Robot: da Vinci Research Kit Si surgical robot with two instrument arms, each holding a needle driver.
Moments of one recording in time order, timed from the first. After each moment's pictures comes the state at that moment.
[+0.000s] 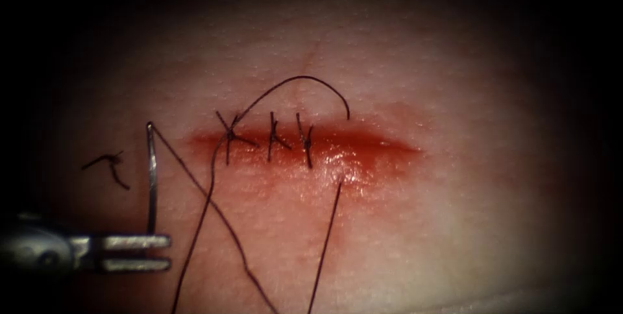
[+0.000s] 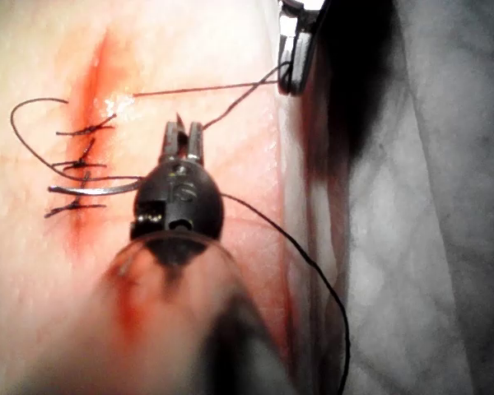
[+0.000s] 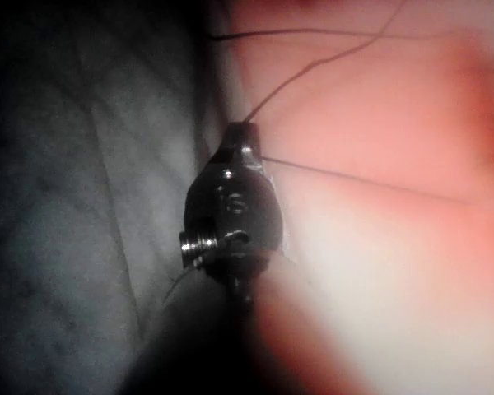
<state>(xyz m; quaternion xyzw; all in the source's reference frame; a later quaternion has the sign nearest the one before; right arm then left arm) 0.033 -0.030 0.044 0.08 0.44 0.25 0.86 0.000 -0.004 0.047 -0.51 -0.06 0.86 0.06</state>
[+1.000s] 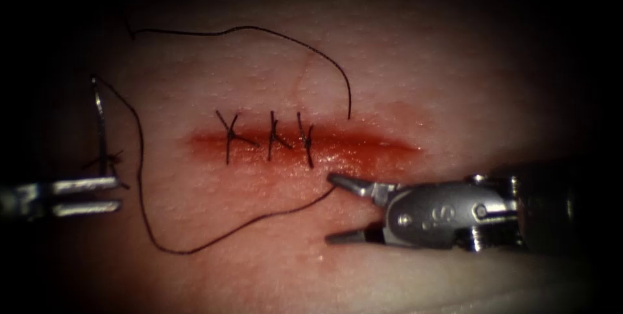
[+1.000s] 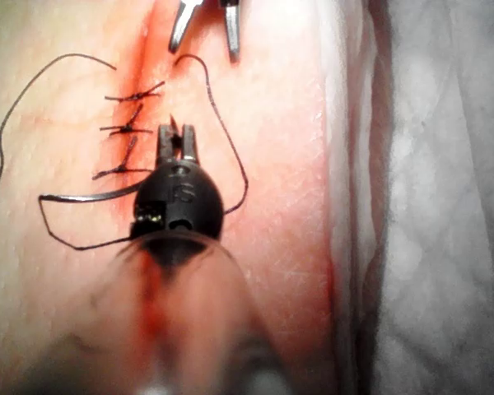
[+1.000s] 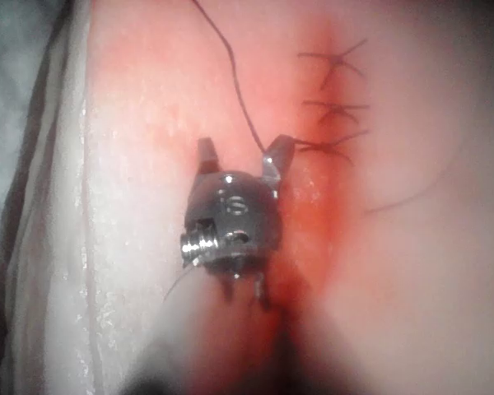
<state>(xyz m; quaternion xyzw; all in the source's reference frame) 0.029 -0.016 0.053 -0.03 0.46 0.13 0.88 0.004 -0.001 0.047 -0.48 -0.01 0.87 0.11</state>
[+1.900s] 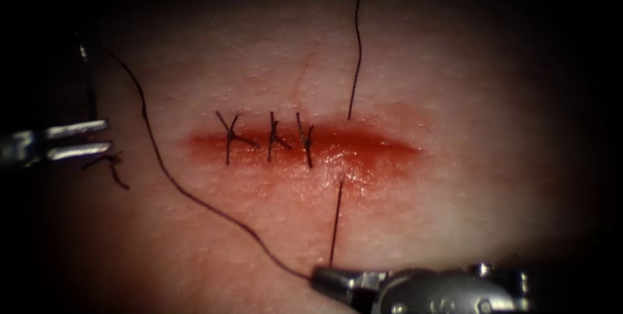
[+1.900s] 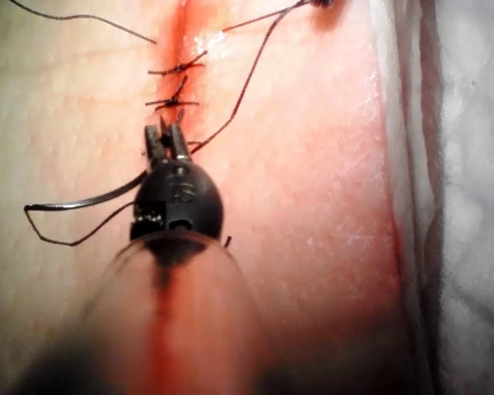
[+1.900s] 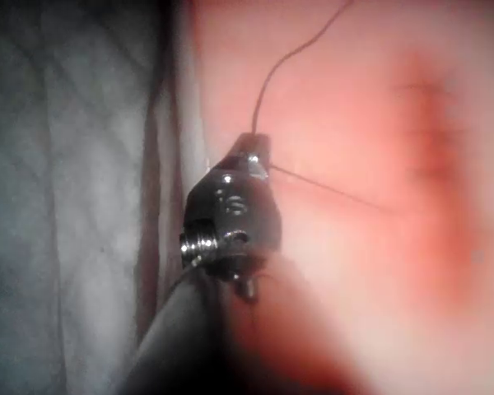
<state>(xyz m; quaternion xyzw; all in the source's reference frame) 0.031 -0.025 0.045 0.02 0.44 0.18 0.88 0.006 0.004 0.051 -0.48 0.07 0.87 0.11</state>
